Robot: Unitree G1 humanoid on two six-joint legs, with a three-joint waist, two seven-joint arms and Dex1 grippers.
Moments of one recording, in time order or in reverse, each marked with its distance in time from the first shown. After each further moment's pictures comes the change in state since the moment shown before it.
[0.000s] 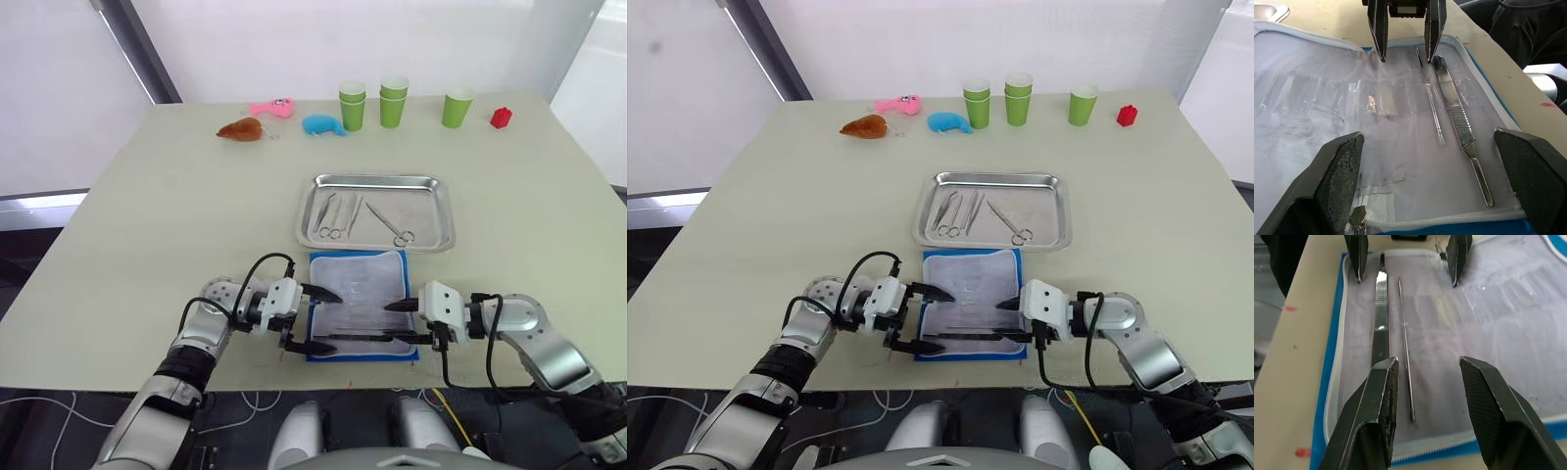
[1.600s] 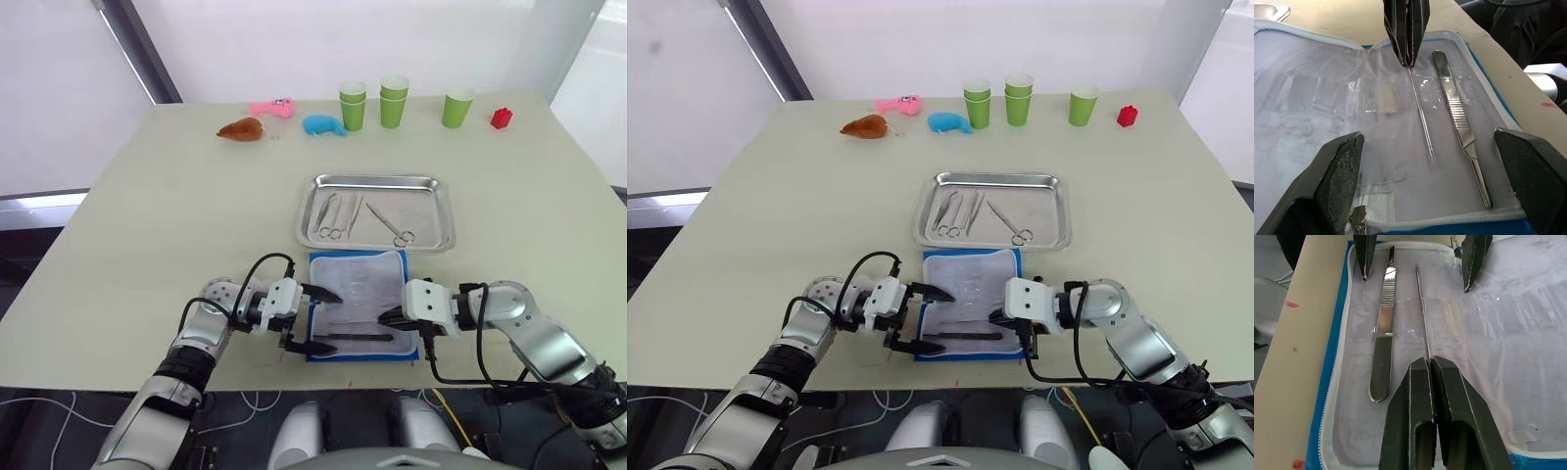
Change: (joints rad) left arm 0.002 0.001 0.000 -0.007 0.003 0.003 0.004; right arm -0.109 -0.024 0.078 -0.175 -0.085 0.258 0.023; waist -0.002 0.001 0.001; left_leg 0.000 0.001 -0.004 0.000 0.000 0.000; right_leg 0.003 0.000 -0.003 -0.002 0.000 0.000
